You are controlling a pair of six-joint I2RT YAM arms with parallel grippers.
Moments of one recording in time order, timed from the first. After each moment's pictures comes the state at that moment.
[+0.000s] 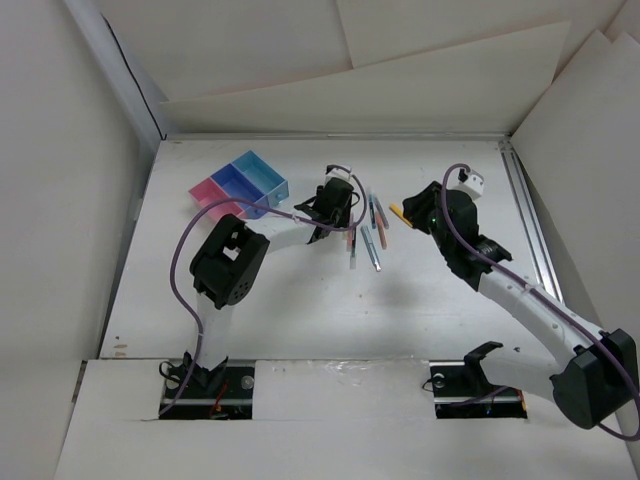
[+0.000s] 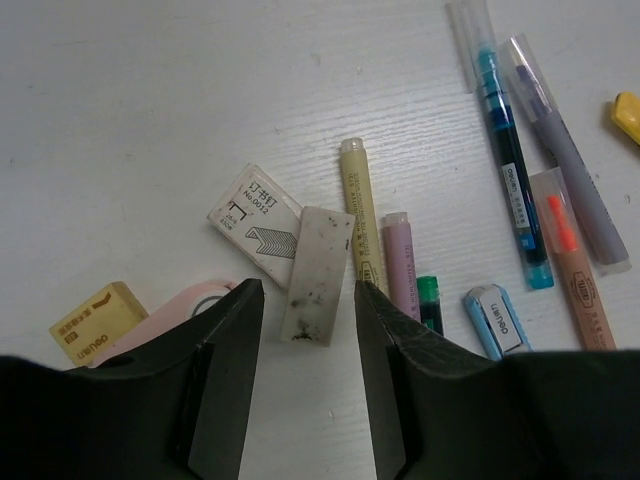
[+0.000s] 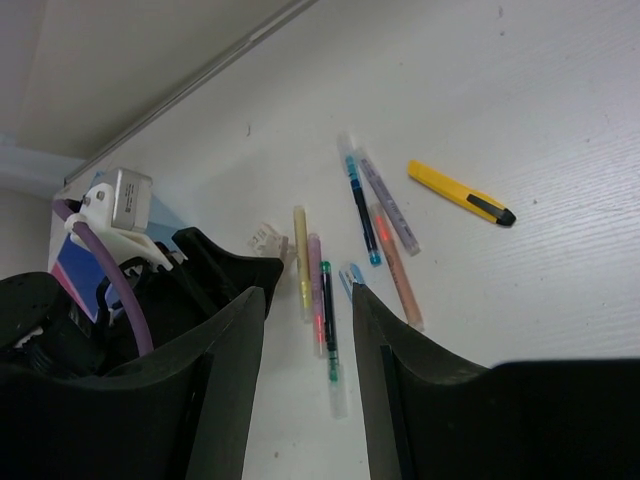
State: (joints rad) left arm -0.70 2.03 1.36 -0.02 -0.33 -0.36; right arm 0.47 1.11 0.83 -0.08 0.38 0.78
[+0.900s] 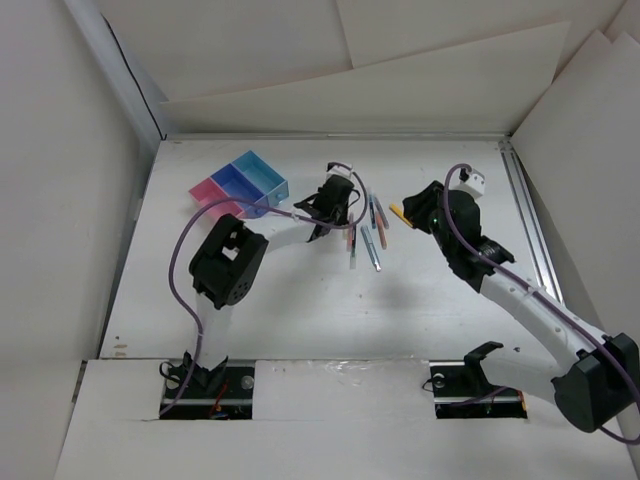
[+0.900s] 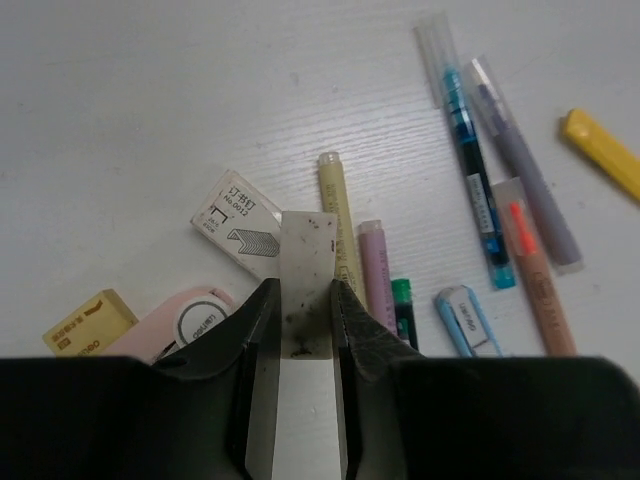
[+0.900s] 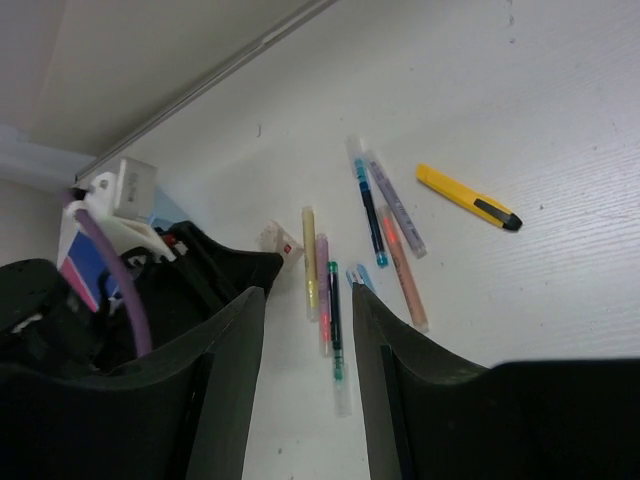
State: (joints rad) left arm -0.70 2.05 1.38 -0.03 -0.32 -0.37; right arm 0.47 1.10 0.83 -0.08 0.36 0.76
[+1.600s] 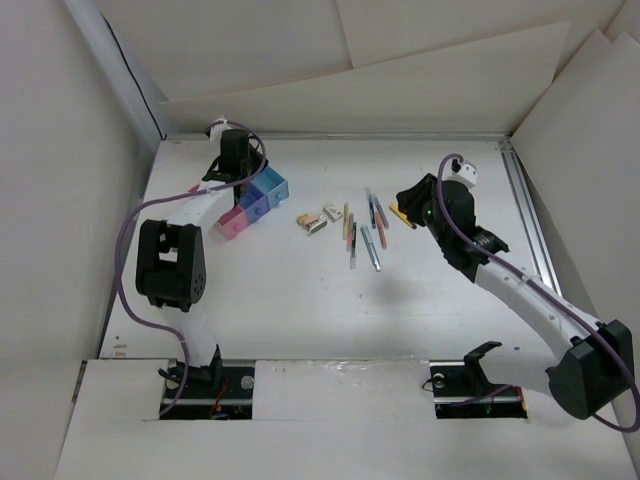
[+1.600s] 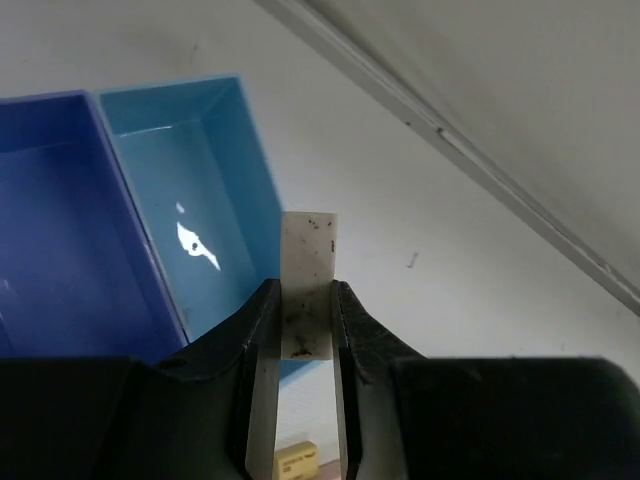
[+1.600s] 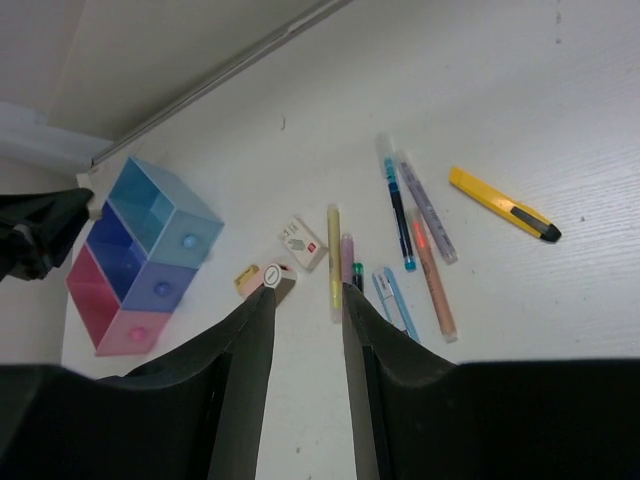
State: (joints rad) left arm -0.21 1.81 1.35 0.02 -0.16 -0.76; right arm 0.48 1.16 0.91 -0.08 0.32 0.76
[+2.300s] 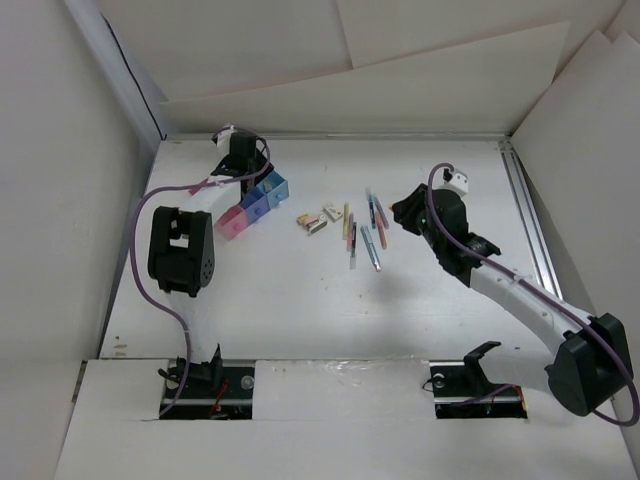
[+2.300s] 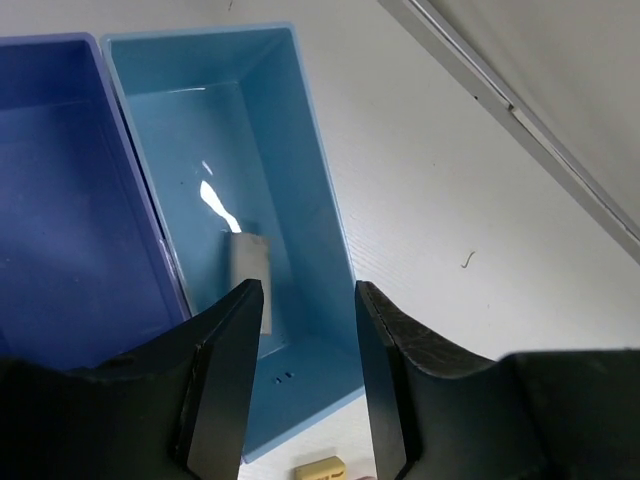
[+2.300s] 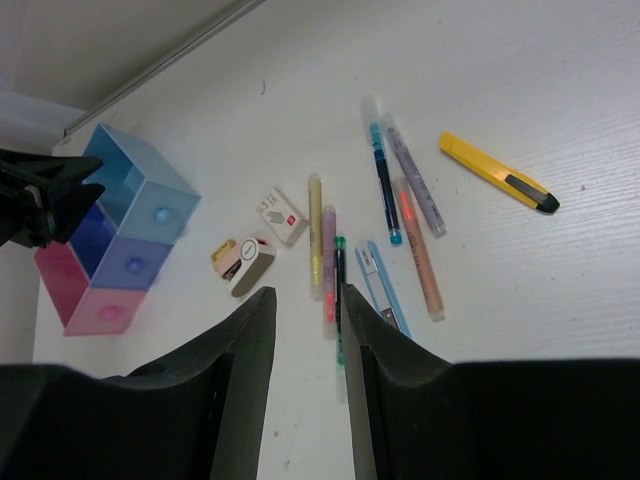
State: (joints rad) left arm -0.20 1.97 1.45 -0.10 -0.19 -0.80; right arm 0.50 1.18 0.83 -0.03 0.30 0.76
